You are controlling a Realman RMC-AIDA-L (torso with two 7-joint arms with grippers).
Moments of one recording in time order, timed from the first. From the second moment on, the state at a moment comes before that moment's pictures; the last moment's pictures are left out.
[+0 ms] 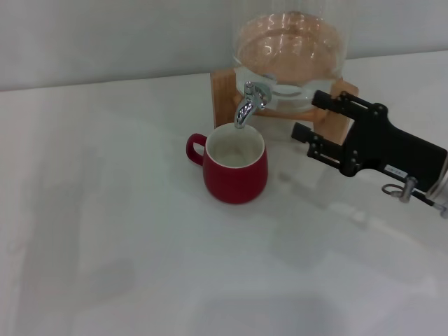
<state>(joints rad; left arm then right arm) -0.32 -2.08 2.23 0.33 2.05 -1.45 -3.01 0.38 2.01 -1.15 -0.34 2.13 1.52 -2.45</state>
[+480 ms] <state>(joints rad) -0.33 -2.09 2.23 0.33 2.06 -1.43 -3.01 0.43 2.02 -1.19 -0.31 2.13 1.52 -2.45</state>
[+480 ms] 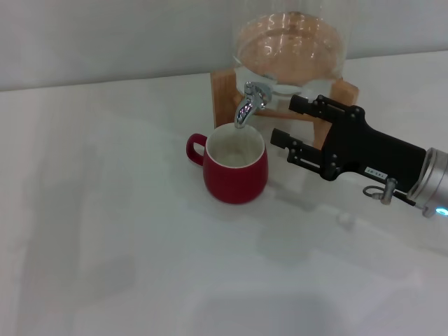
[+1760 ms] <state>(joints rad) -0.33 -2.09 2.25 0.33 2.06 -1.43 -3.01 0.48 2.03 -1.31 -0.31 2.15 1.53 -2.44</state>
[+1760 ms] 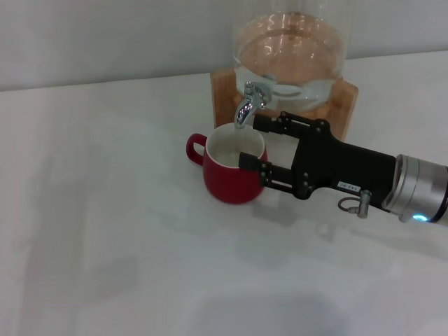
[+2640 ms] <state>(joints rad) -0.34 -2.09 2.26 0.33 2.06 -1.43 -3.01 0.56 2.03 -1.33 -0.26 2.16 1.49 -2.44</state>
